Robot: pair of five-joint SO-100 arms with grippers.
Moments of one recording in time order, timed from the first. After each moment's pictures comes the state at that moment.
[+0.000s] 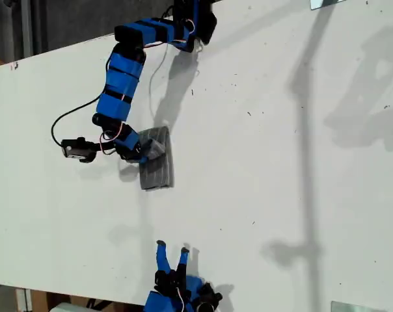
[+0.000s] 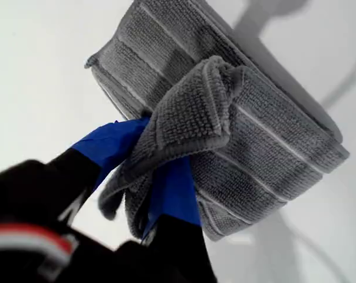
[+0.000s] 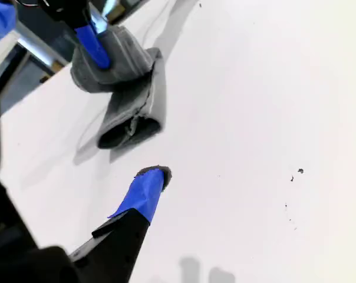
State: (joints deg) arm 0 -5.0 193.2 157.6 87.3 -97.9; arm 1 24.2 58.5 54.6 68.8 48.2
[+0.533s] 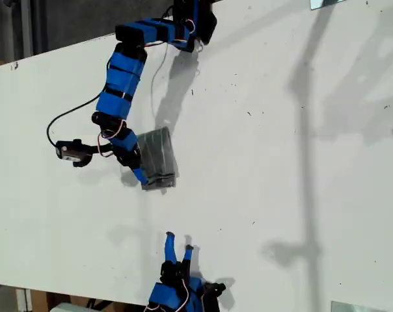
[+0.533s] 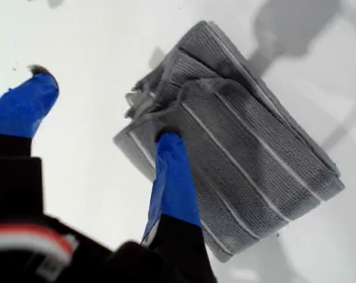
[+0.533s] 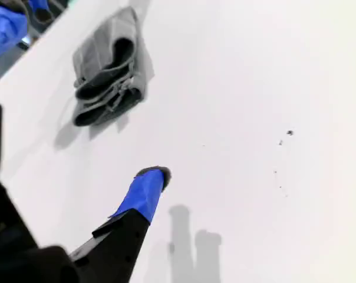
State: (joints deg) arm 0 -5.1 197.5 164.7 85.5 -96.3; arm 1 22.8 67.8 55.9 65.3 44.9
